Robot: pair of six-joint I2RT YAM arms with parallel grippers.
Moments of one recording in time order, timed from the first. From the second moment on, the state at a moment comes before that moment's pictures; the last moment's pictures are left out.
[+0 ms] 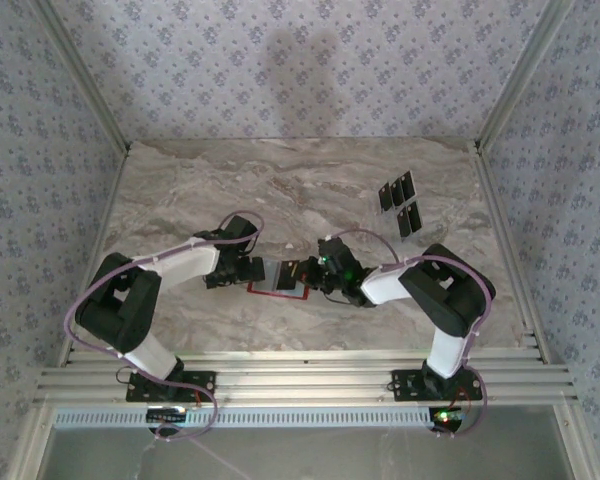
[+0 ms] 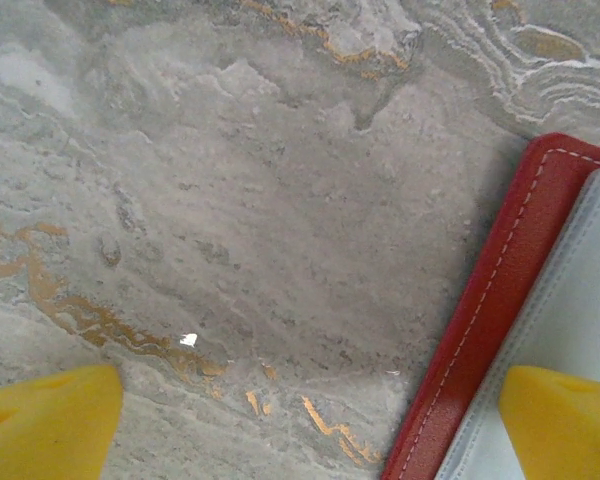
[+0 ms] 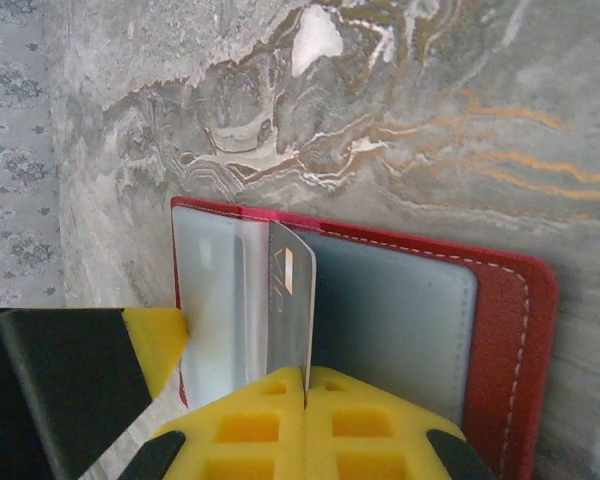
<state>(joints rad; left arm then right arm) -0.55 1.60 0.88 -0.62 -0.10 -0.67 0.77 1.78 0.65 0.50 -0.23 1.10</state>
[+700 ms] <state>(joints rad) -0.63 1.56 0.92 -0.64 -0.10 -0.68 0.64 1.71 0.68 0.31 -0.31 0.98</state>
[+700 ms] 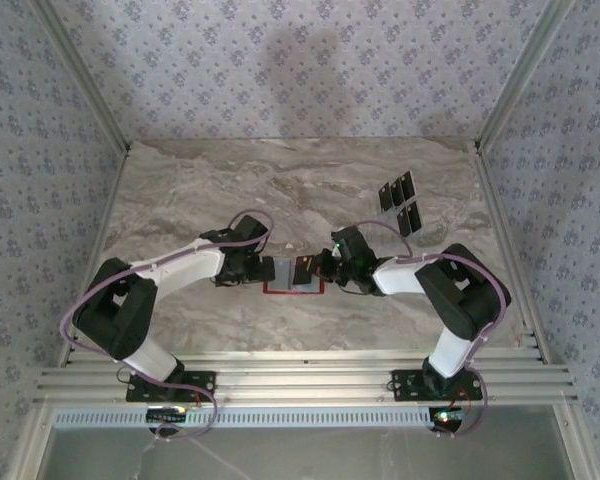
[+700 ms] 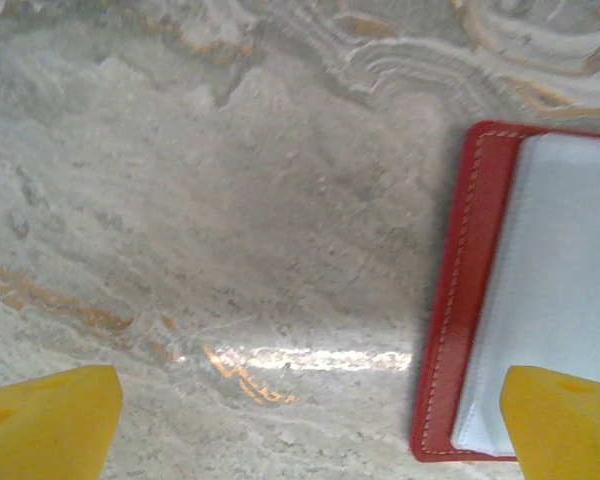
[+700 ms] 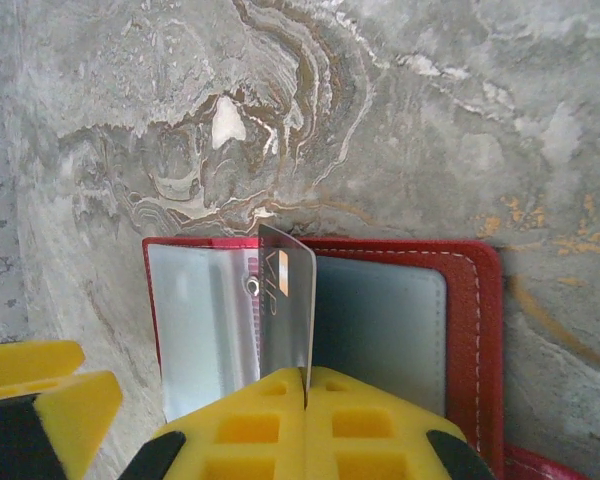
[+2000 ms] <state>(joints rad) -0.63 1.67 0.96 -0.59 -0.11 -0.60 0.61 1.71 0.69 0.30 -0.38 0.95</state>
